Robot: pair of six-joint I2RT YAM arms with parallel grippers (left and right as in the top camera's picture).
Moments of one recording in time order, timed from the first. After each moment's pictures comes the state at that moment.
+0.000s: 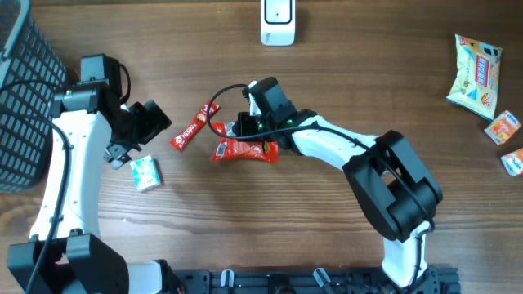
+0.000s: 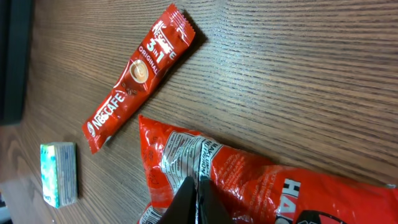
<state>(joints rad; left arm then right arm) 0.12 1.54 1.32 -1.21 0.07 -0.58 0.64 2.05 1.23 -0.07 -0.37 0.62</state>
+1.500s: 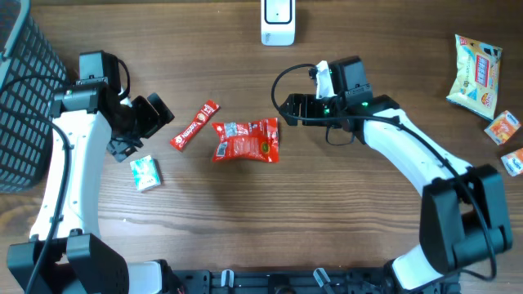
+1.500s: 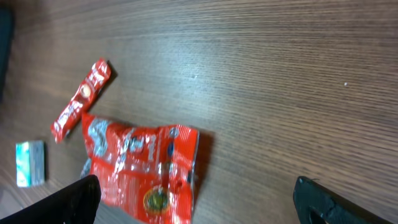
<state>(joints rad) 0.12 1.54 1.32 -1.14 0.15 -0.54 0.32 1.74 1.10 -0.33 -0.39 0.35</state>
